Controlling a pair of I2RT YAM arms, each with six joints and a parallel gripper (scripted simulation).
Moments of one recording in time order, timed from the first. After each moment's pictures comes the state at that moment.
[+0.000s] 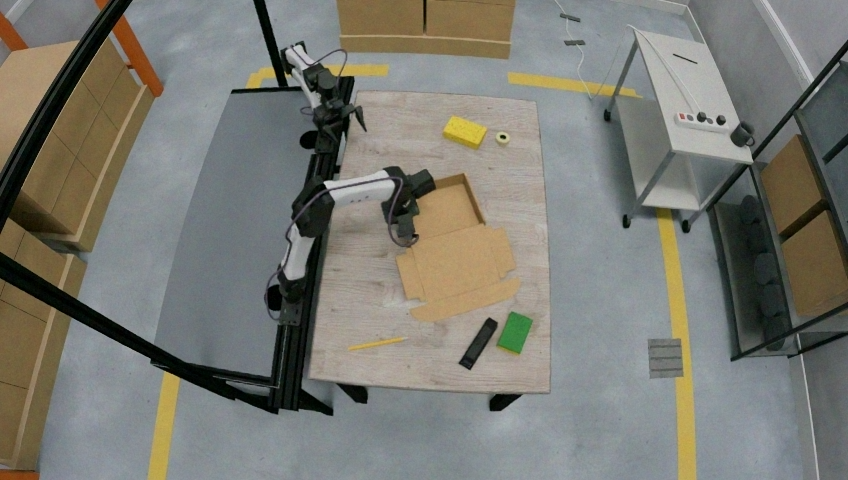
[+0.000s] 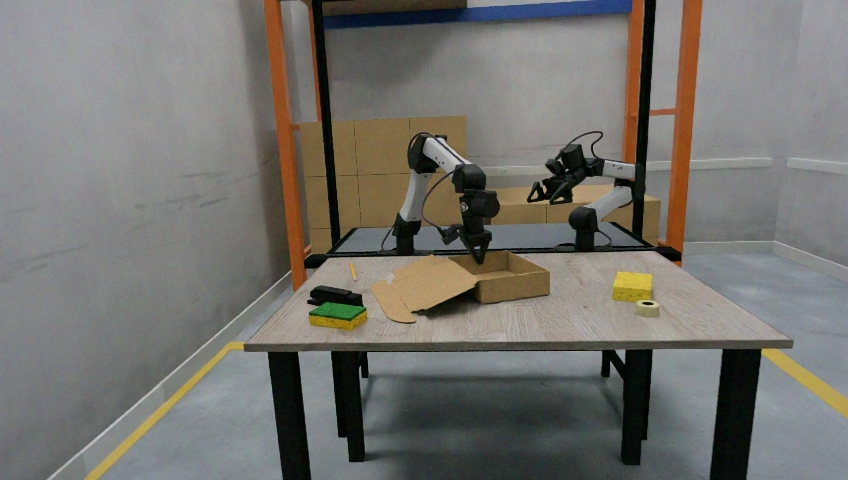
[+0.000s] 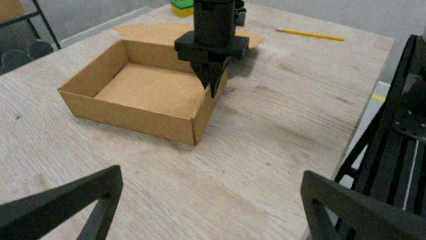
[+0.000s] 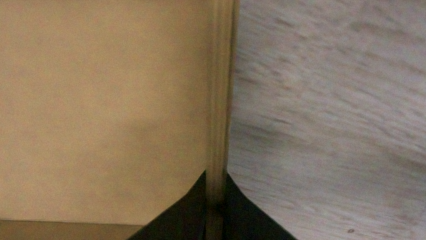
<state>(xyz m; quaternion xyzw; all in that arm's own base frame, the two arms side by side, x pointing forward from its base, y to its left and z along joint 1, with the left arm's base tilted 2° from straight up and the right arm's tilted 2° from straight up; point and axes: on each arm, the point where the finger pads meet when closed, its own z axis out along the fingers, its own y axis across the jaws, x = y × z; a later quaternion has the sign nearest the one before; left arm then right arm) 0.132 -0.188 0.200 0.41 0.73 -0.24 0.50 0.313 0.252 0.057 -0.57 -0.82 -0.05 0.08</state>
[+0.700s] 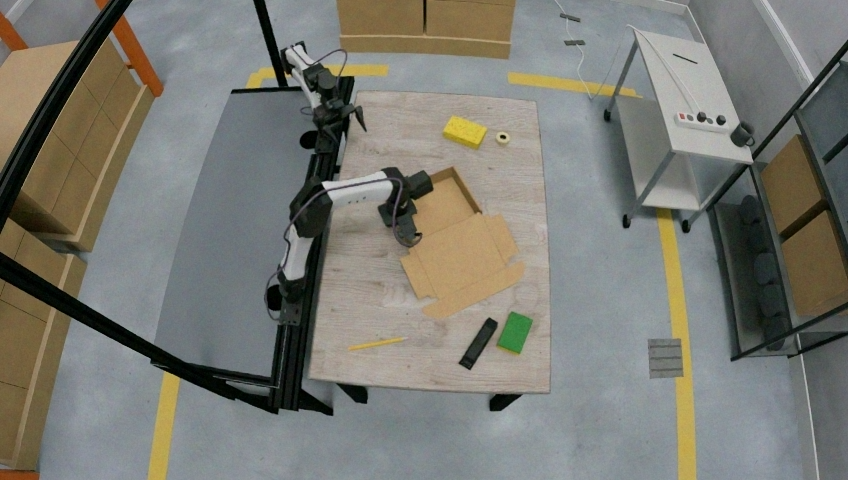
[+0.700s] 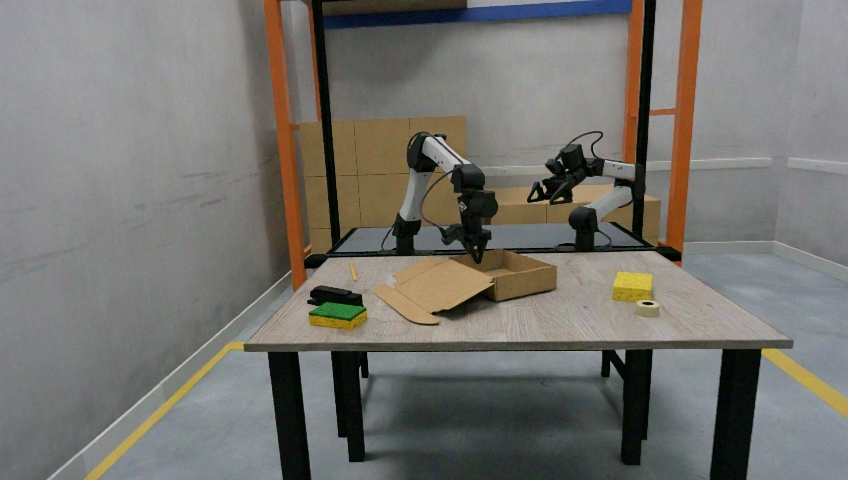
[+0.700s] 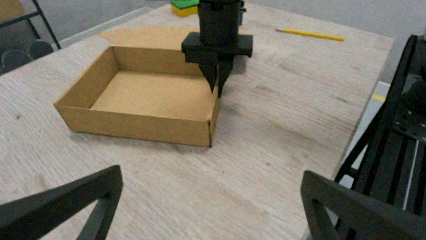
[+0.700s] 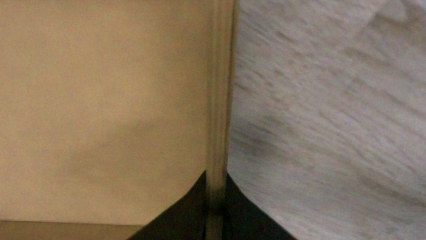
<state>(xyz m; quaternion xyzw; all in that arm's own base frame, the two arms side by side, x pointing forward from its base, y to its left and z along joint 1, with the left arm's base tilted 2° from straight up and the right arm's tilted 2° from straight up) 0.132 -0.188 0.200 0.41 0.73 -0.24 0.50 0.304 0.246 0.057 -0.50 -0.86 -0.05 0.08</state>
